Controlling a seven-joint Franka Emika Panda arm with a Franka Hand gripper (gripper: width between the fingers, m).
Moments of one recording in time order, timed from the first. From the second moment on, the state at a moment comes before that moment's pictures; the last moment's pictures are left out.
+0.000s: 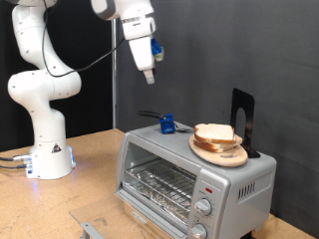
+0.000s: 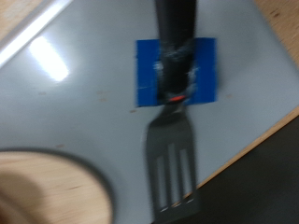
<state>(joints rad) 0.11 -0.47 0.14 -2.33 0.28 2.00 0.05</state>
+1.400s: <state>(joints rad) 0.11 -0.43 0.31 -2.52 0.24 2.29 0.13</state>
